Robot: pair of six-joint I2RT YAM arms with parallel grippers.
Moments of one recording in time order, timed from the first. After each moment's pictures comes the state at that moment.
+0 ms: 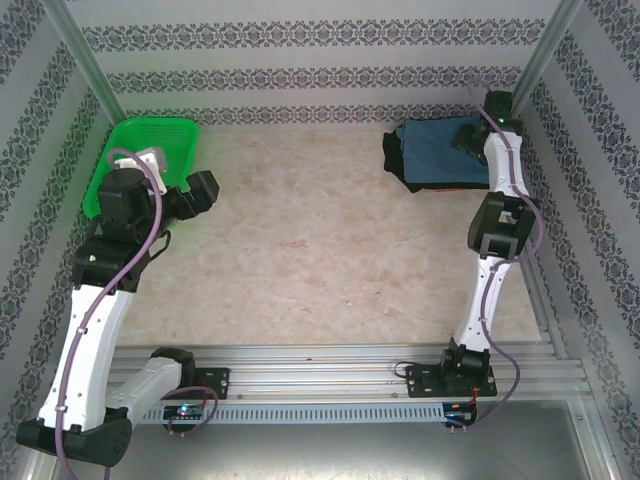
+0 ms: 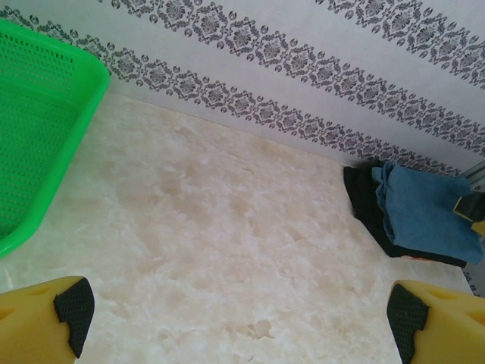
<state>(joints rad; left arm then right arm) -0.10 0.93 1.26 -0.72 0.07 -0.43 -0.23 2.40 2.32 -0.87 -0.05 0.26</state>
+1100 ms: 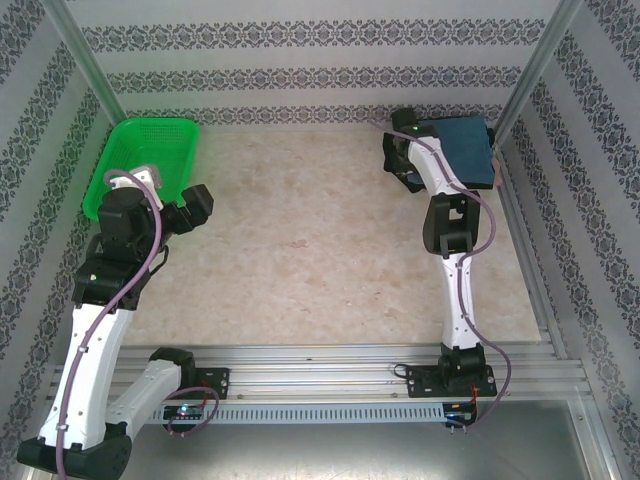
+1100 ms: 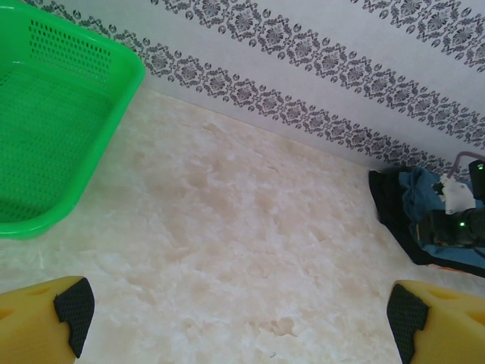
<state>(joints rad) -0.10 0.84 1.14 -0.71 0.00 -0.44 0.11 2.56 2.43 -1.05 0.35 0.03</state>
